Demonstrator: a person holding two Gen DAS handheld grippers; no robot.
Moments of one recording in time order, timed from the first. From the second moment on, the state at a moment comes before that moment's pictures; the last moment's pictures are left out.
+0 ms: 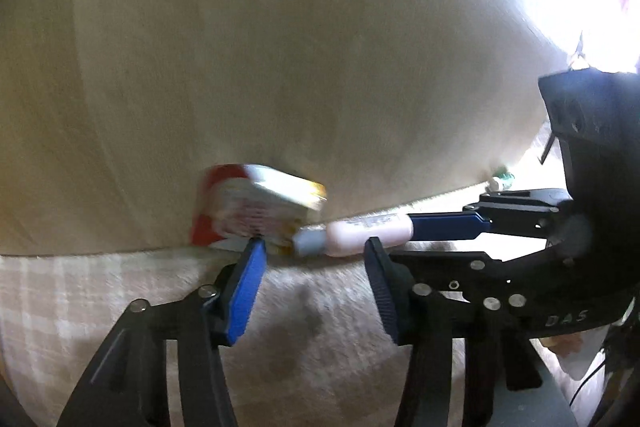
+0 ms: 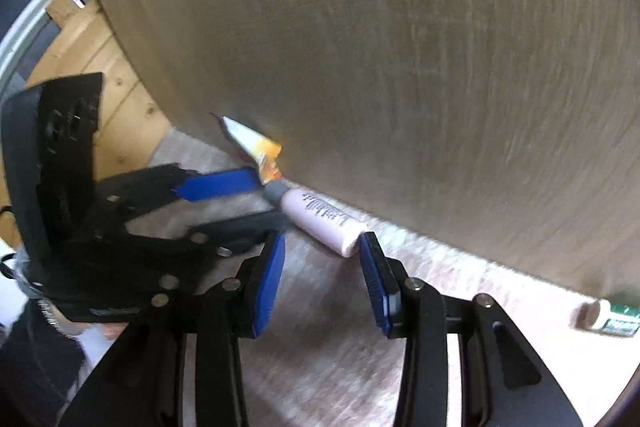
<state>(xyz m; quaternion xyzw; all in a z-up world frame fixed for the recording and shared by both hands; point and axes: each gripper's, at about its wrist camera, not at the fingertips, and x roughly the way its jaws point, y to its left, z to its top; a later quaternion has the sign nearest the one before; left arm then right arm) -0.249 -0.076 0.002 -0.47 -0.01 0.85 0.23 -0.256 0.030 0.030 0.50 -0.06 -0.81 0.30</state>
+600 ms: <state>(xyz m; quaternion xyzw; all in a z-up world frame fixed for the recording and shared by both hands) -0.255 -0.095 0.009 -0.44 -0.02 0.88 0.19 -0.258 0.004 0.031 0.48 0.01 -0.82 0.30</state>
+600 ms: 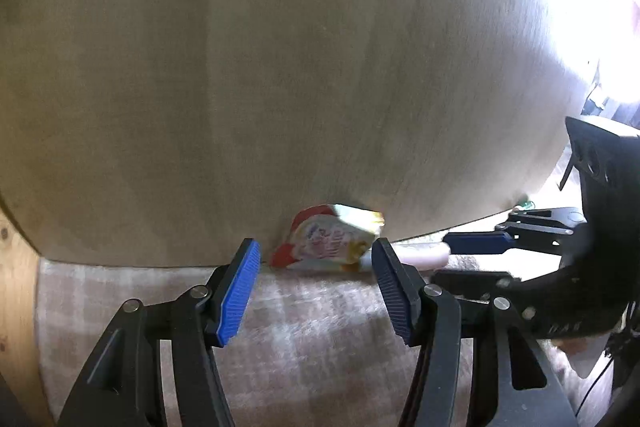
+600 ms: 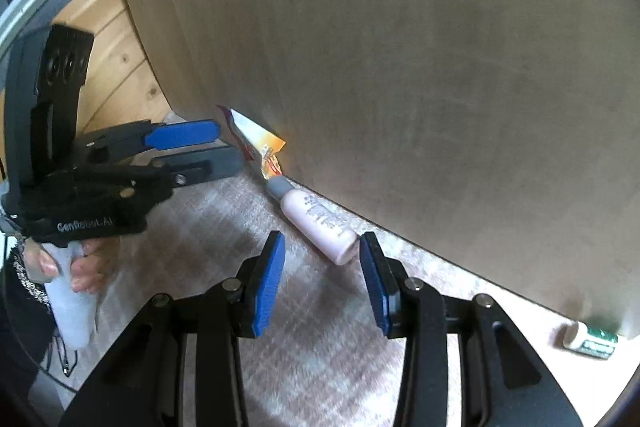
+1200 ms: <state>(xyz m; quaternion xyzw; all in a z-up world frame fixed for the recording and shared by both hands) -0.250 -0.057 0.003 -0.43 -0.01 0.89 0.16 -0.230 -0.010 0.030 0.48 0.06 -0.81 0.33</state>
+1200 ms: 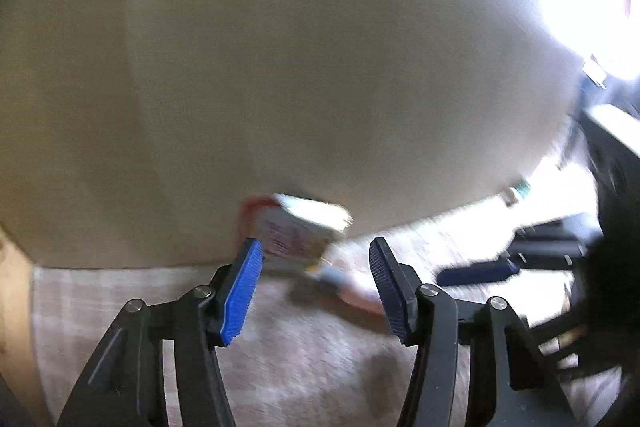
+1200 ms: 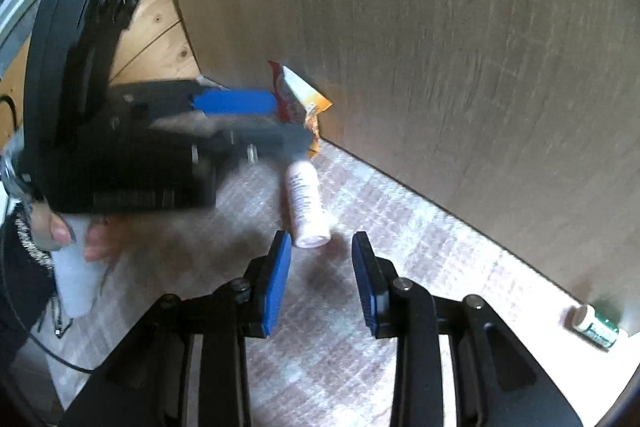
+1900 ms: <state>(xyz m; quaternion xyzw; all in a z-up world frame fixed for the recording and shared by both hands) -0.242 -0.017 -0.027 -0.45 -0.01 0.89 0.10 -0.227 -0.055 0.021 0.48 0.10 -0.82 0.30</state>
